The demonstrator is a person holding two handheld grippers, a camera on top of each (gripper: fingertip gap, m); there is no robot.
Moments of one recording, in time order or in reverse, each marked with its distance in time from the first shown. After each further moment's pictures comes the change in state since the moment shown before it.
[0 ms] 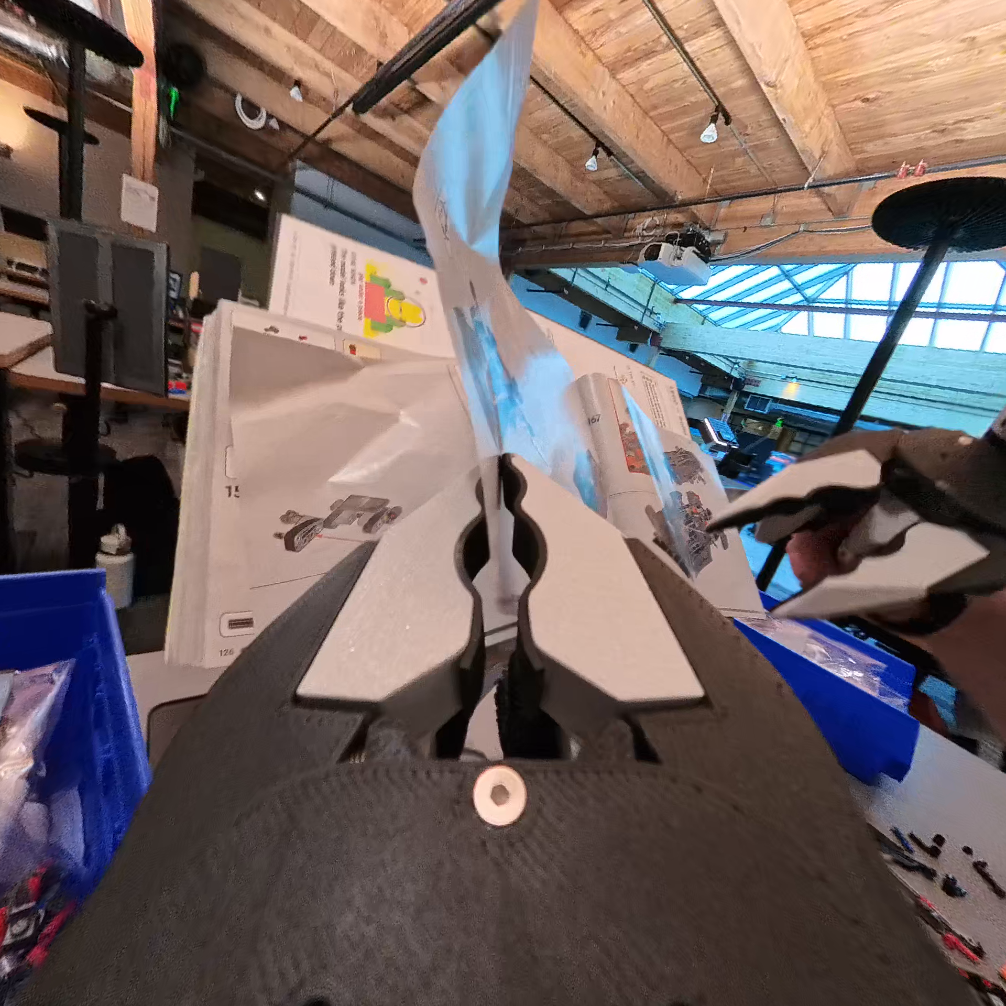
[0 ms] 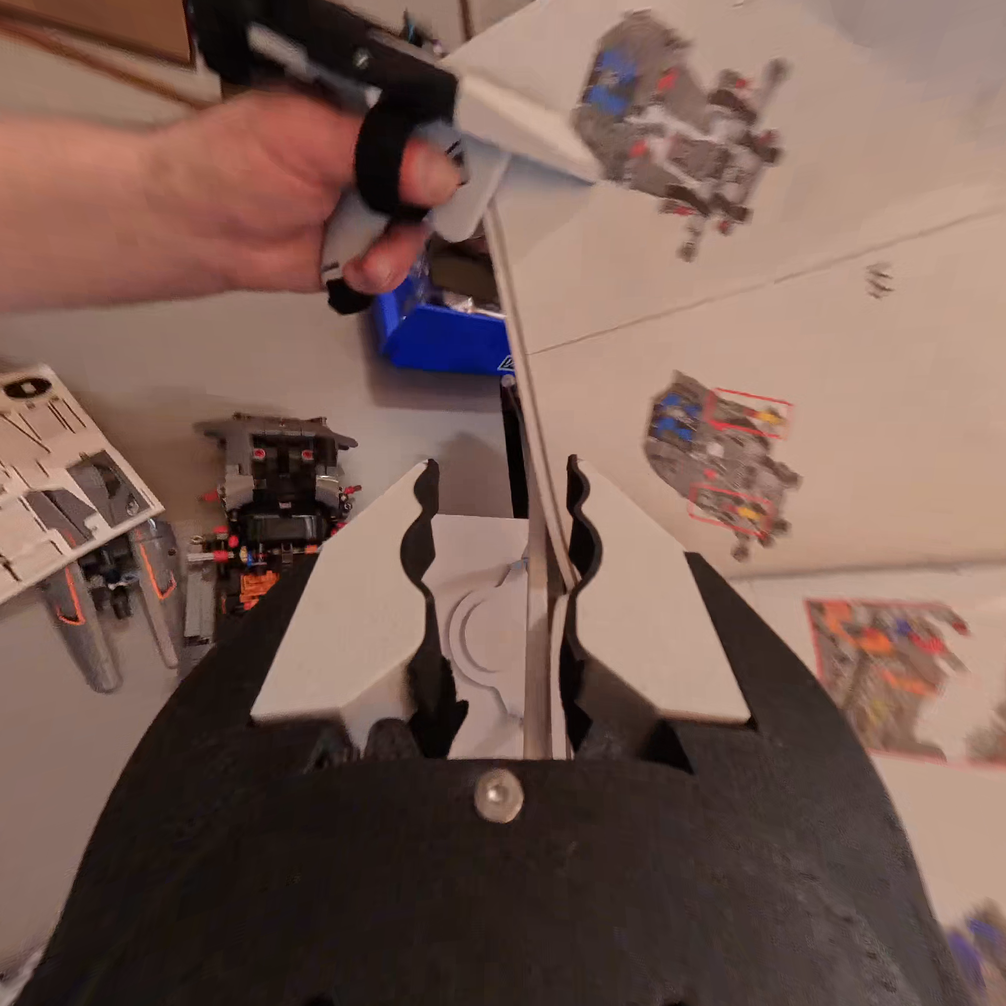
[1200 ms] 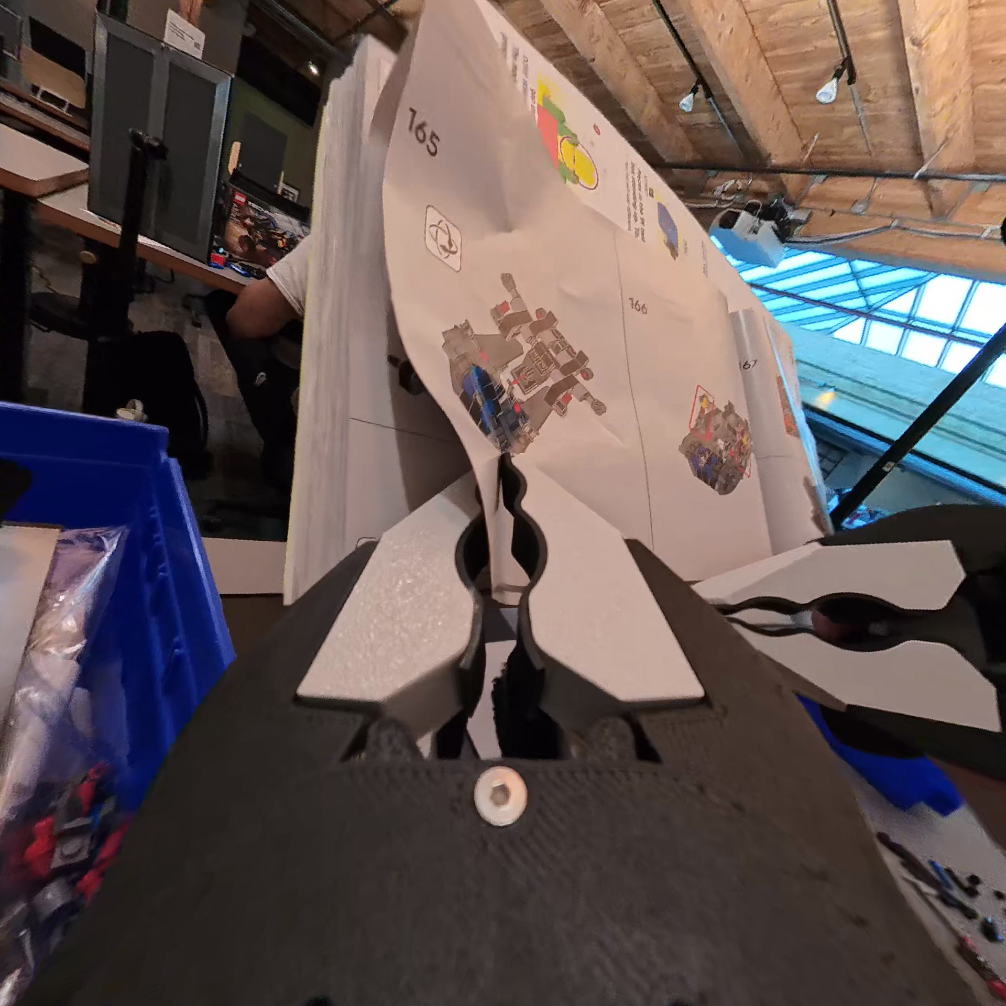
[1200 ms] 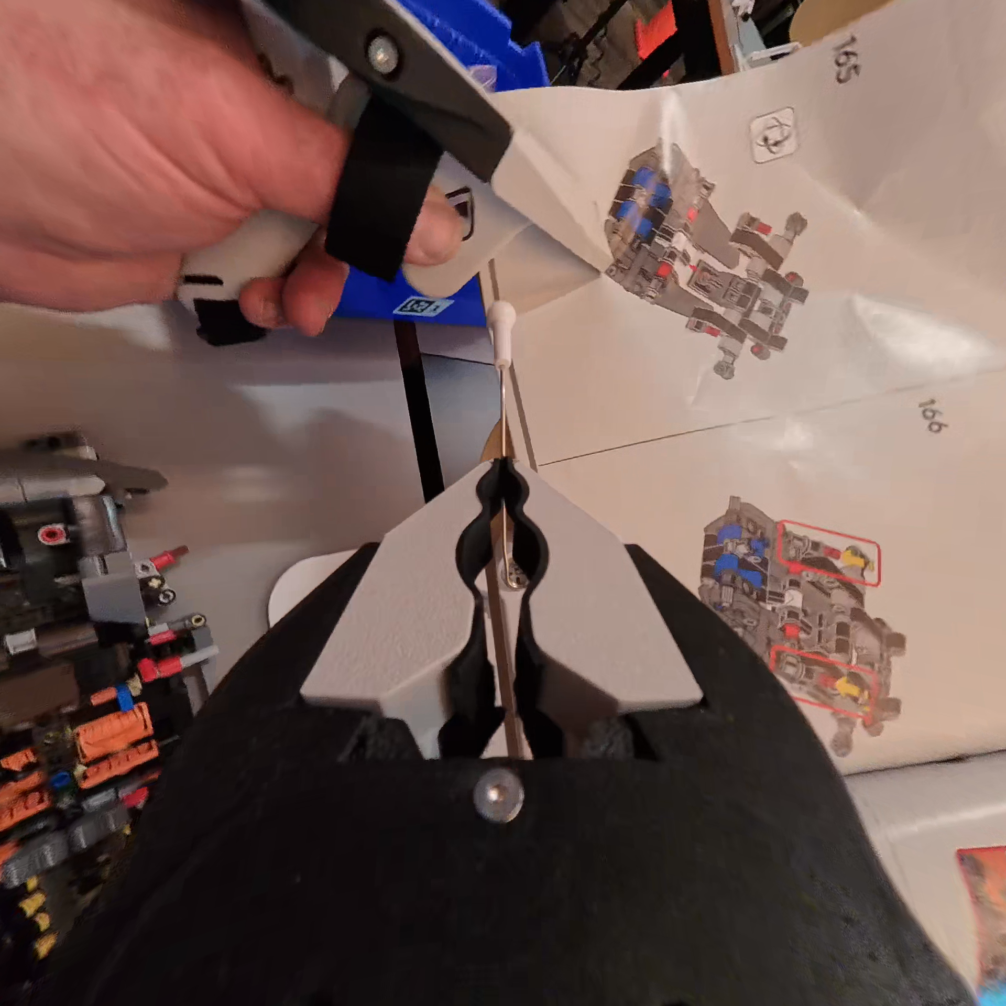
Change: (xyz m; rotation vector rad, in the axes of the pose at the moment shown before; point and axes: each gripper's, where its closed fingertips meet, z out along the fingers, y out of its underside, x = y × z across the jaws) left arm -0.086 0.064 0.019 -0.107 -0.109 -0.158; right arm 0.016 0.021 0.128 -0.255 0.262 -0.157
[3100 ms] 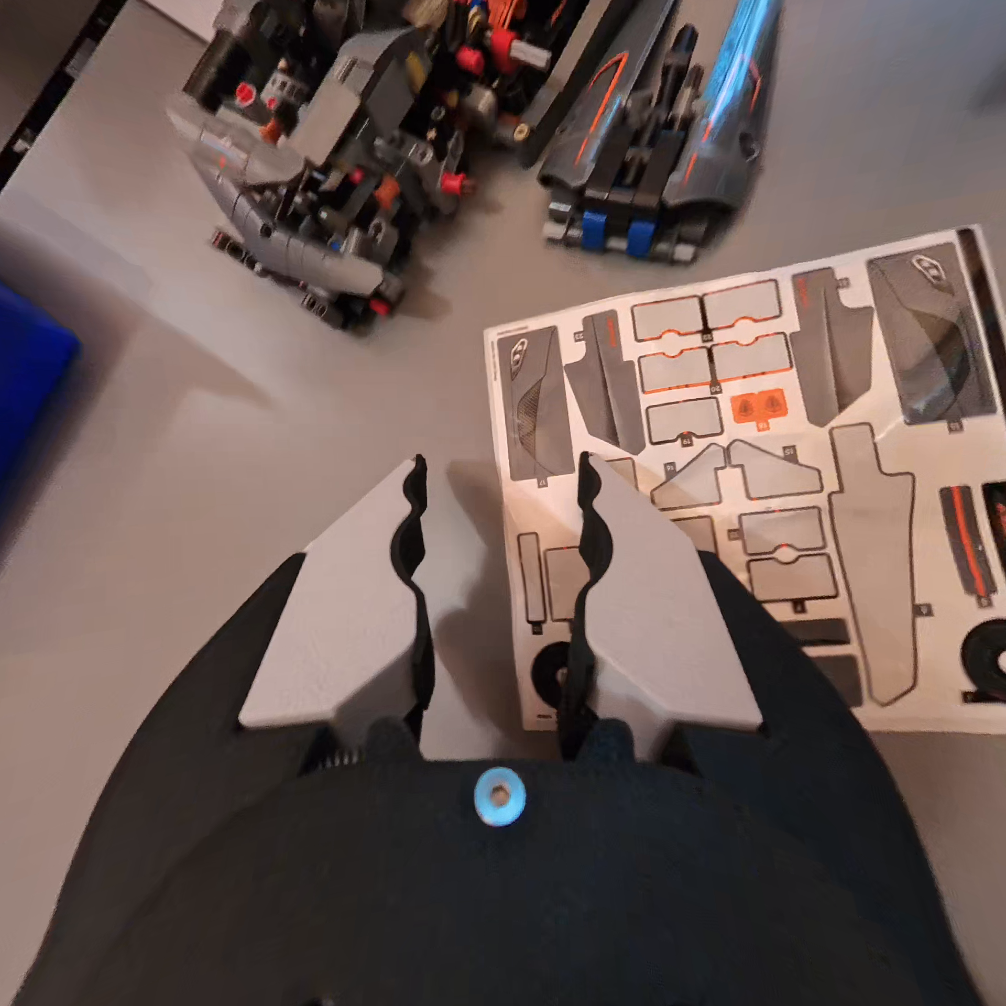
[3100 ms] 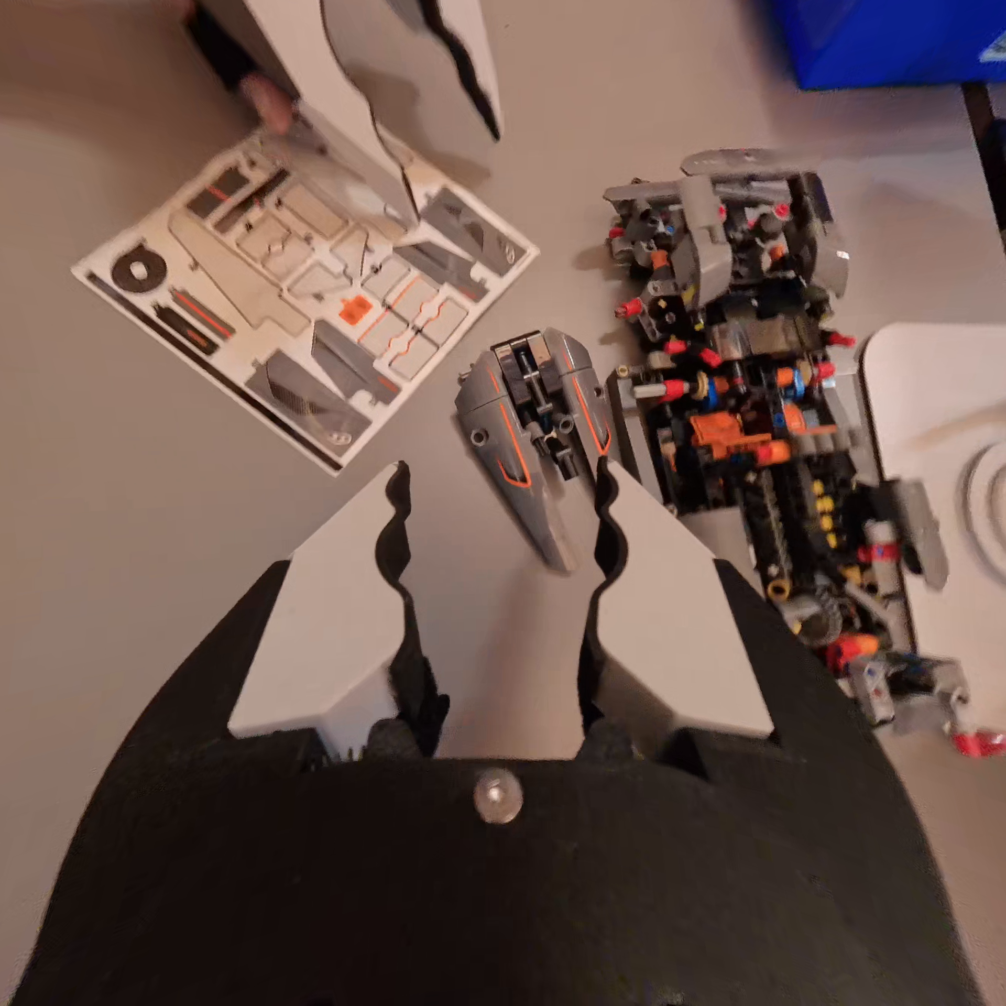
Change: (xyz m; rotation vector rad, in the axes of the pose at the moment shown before) left arm 0.080 0.223 -0.287 -1.039 0.019 0.798; right arm -0.253 0.075 -0.160 0.034 -0.554 0.324
